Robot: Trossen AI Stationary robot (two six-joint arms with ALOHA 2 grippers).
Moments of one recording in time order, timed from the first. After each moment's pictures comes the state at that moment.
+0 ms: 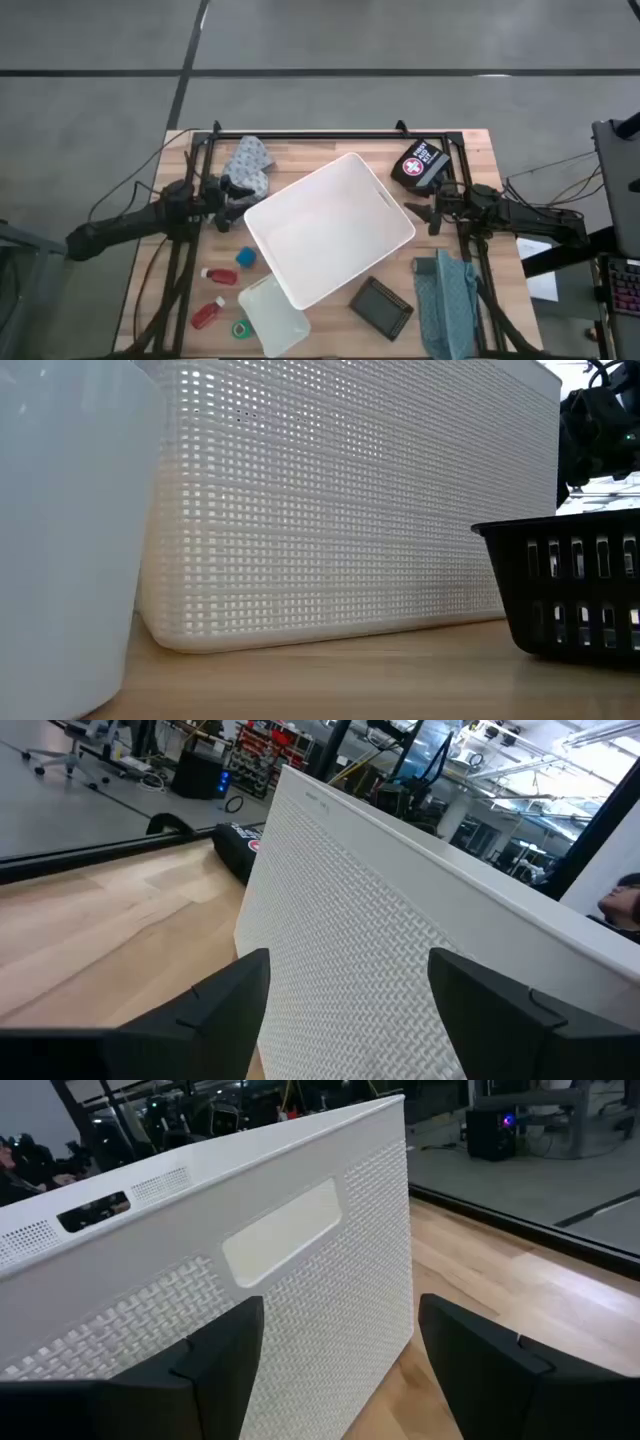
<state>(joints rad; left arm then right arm) 0.33 0.09 0.00 0.05 0.19 -0.42 -0.14 0.03 0.06 -0.13 0.10 0.31</state>
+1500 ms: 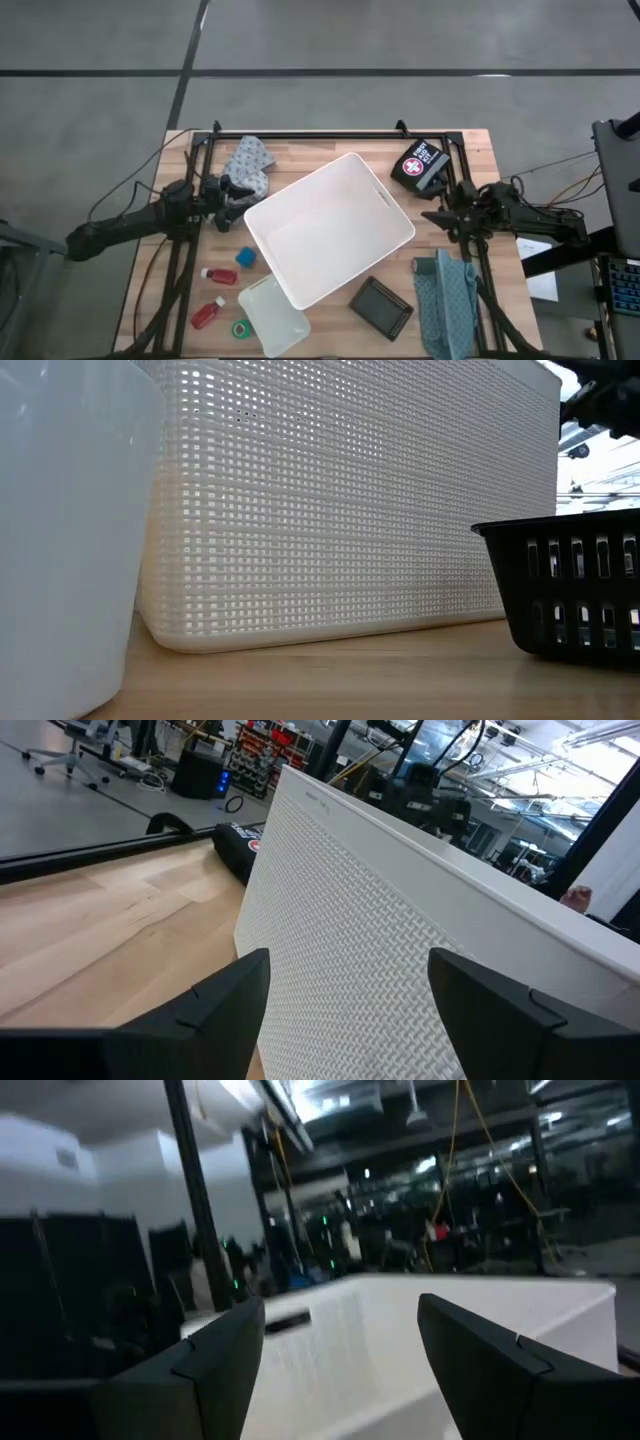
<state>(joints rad) 0.33 0.09 0.00 0.05 0.19 -0.42 -0.13 0.04 0.06 0.30 -0.21 0.34</state>
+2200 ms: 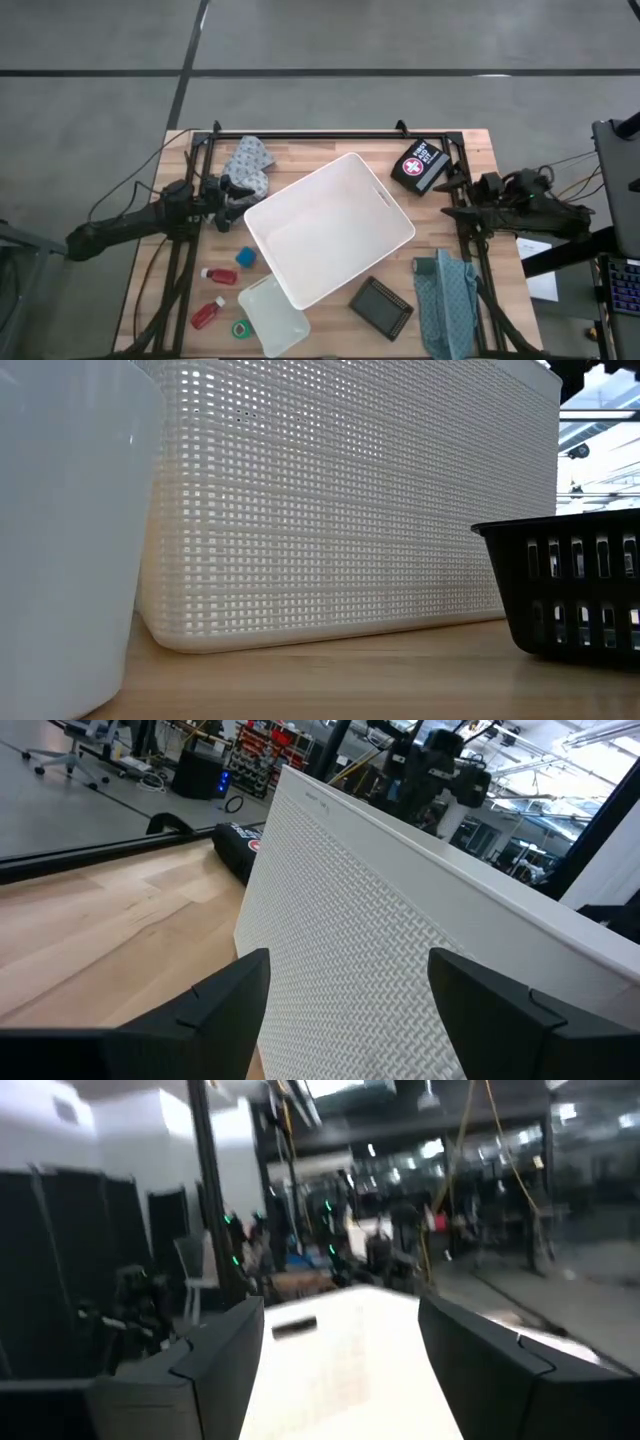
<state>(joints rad) 0.33 0.09 0.00 0.05 0.19 -0.42 -0.08 0.08 0.43 -0.16 -0.20 0.20</state>
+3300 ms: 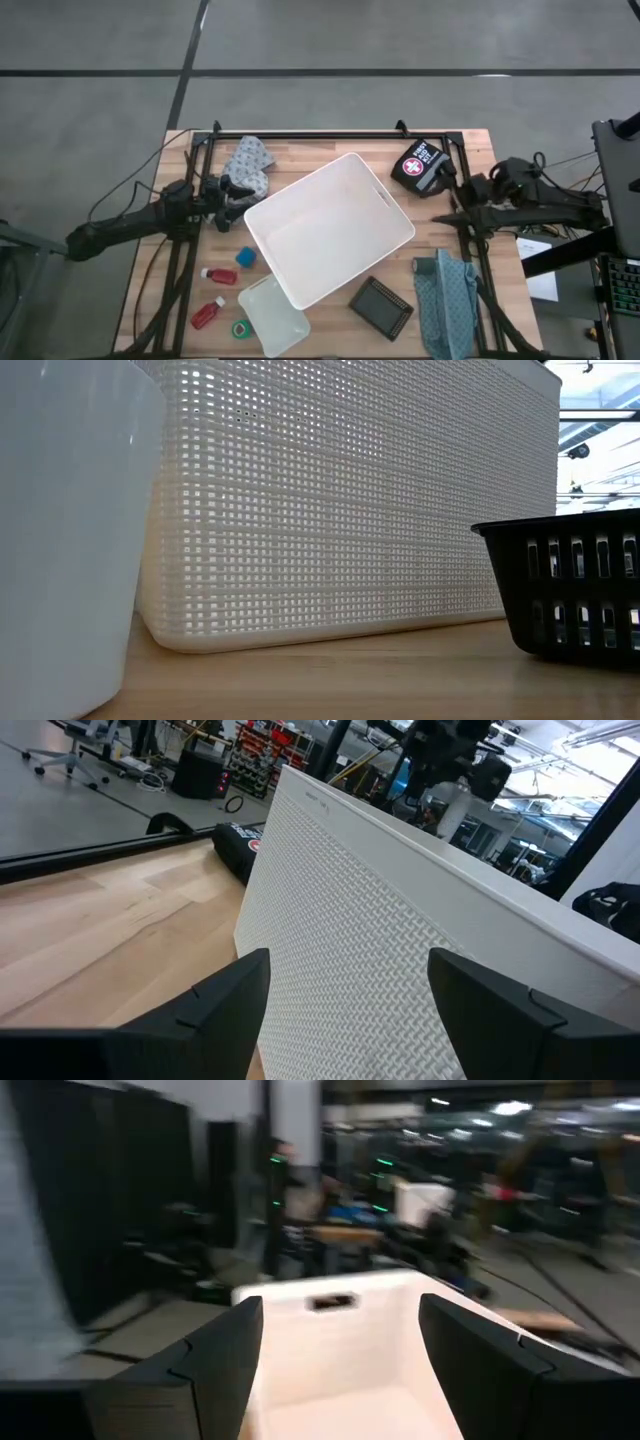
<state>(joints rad) 0.33 0.09 0.00 0.05 0.19 -0.42 -0.06 0.40 0.59 -0.11 -0.41 0.06</state>
